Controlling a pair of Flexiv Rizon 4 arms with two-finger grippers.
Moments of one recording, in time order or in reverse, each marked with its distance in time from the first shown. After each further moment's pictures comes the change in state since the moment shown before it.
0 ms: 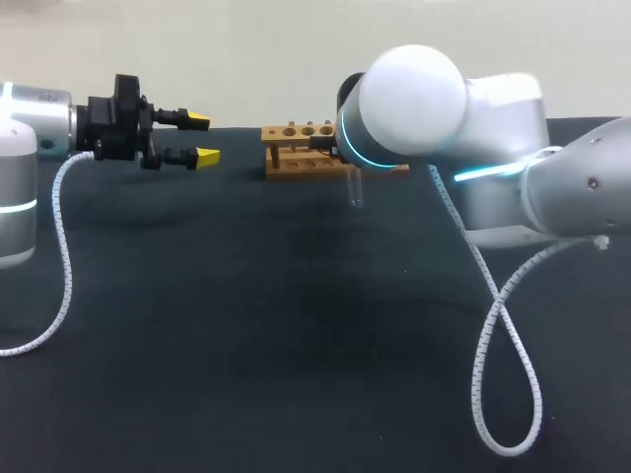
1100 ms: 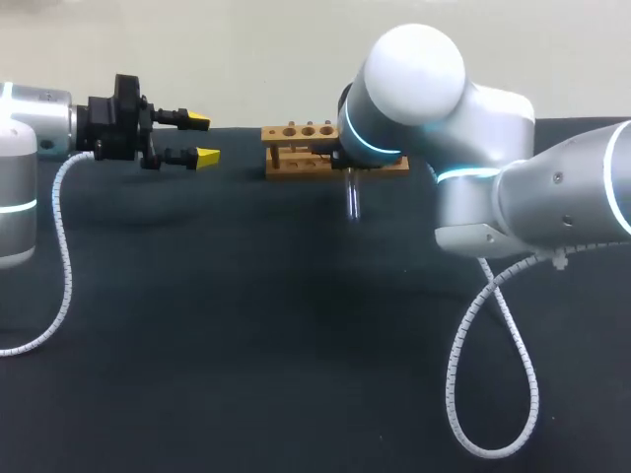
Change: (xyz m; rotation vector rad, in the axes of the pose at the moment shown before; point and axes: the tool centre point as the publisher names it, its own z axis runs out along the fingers) left arm 0.000 0.000 0.000 0.000 0.000 0.000; right arm 0.018 -0.002 0.027 -0.023 0.128 0.015
